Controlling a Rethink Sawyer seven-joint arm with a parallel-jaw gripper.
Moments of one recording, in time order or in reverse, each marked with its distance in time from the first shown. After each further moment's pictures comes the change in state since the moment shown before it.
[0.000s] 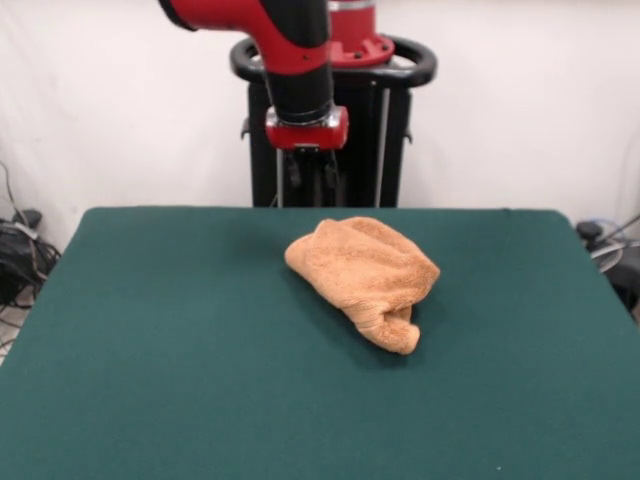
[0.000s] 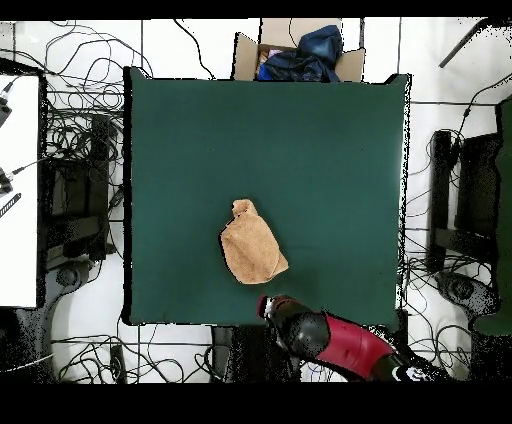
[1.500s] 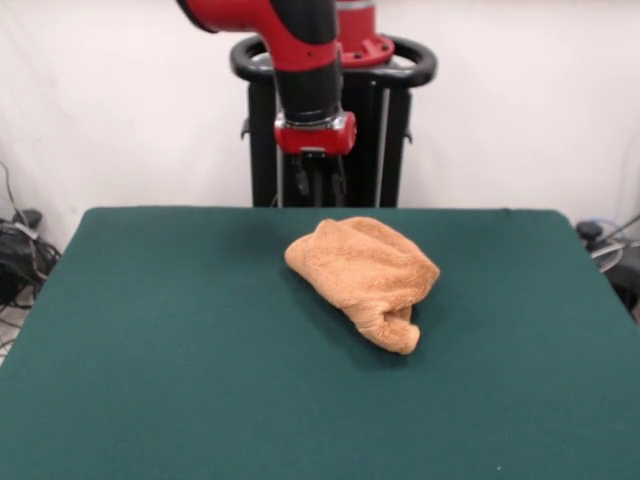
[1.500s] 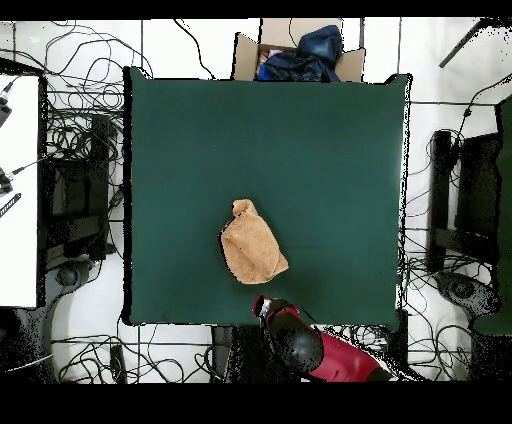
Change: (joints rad) arm -0.052 0.059 0.020 0.090 0.043 -0.284 0.000
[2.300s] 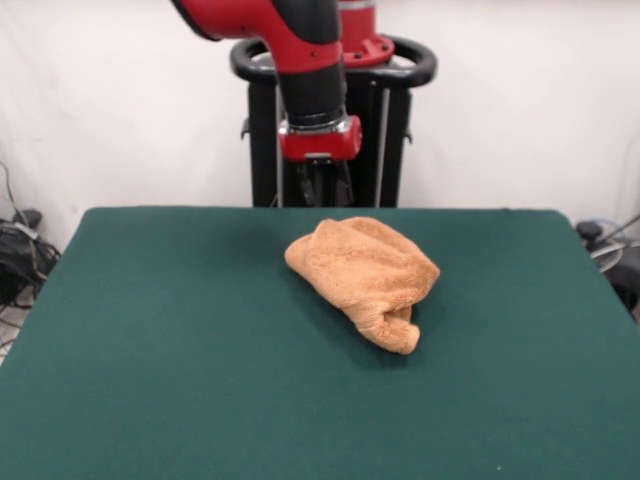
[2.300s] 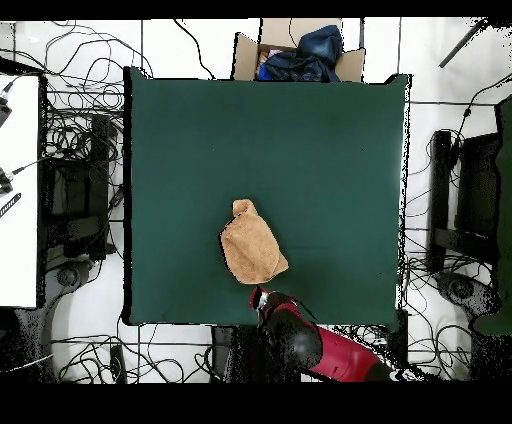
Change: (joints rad) arm -0.036 0.012 0.065 0.000 -0.018 -0.052 0.000
